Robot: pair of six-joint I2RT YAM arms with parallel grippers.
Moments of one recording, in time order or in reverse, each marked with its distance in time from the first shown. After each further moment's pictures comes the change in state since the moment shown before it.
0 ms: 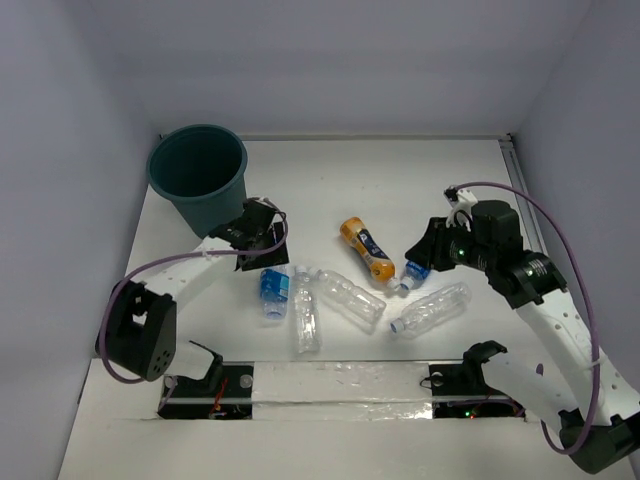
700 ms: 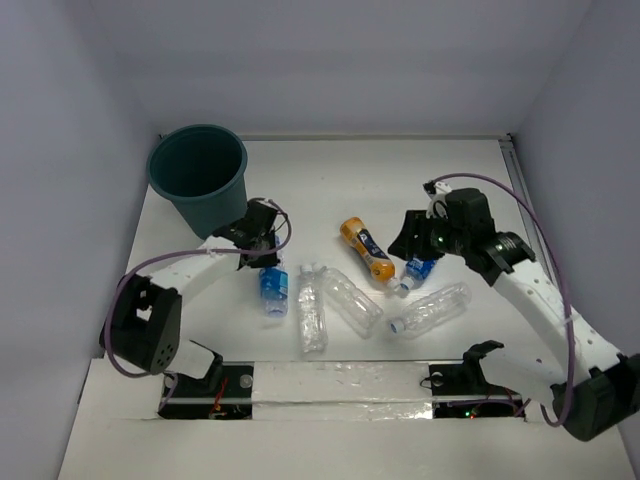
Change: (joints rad) left arm 0.000 0.071 -0.012 0.066 -0.028 0.093; right arm 0.024 0.163 -0.017 0.097 0.015 0.013
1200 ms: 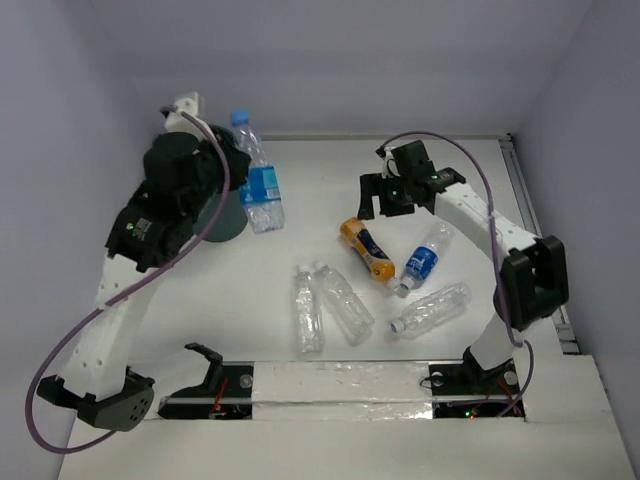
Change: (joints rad) left arm 0.013 -0.330 0.693 -0.278 -0.040 -0.005; right arm 0.014 0.639 0.441 -0.001 0.094 -0.146
